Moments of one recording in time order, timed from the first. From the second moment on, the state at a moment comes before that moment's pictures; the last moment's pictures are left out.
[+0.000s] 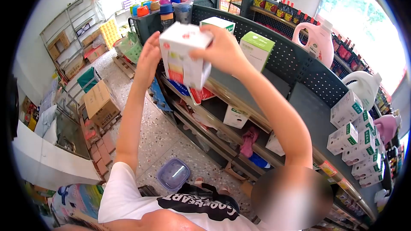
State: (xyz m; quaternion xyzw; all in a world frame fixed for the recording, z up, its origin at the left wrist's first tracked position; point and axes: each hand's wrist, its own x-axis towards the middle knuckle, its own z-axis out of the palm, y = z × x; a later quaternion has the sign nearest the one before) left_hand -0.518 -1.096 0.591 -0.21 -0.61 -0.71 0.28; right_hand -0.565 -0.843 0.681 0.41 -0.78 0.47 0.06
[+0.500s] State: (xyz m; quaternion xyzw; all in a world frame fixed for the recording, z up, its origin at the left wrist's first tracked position) left_hand -0.678 -1.192 0.538 -0.05 -0.78 -0.59 0.21; right_hand -0.769 -1.055 0.671 0.25 -0.90 0.33 0.10
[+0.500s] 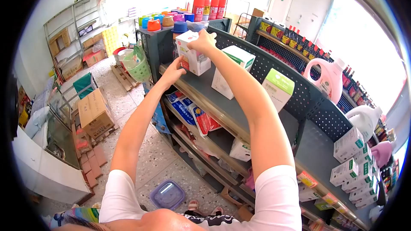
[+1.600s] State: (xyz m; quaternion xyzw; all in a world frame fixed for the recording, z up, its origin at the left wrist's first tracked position) left_hand -0.644 -1.173 0.518 -0.08 -0.77 -0.61 0.20; right_hand -0.766 -1.044 0.626 0.13 -0.88 0.45 0.07
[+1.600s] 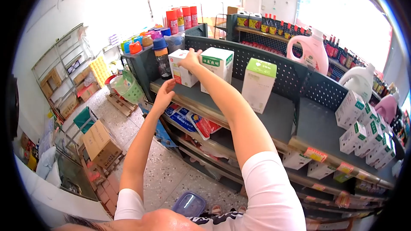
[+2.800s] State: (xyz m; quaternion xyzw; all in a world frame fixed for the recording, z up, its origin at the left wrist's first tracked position) left_hand -0.301 -0.533 0.442 -0.49 -0.49 -0.57 -0.44; right_hand -0.118 -0.418 0.411 -0.23 -0.64 0.51 0.52
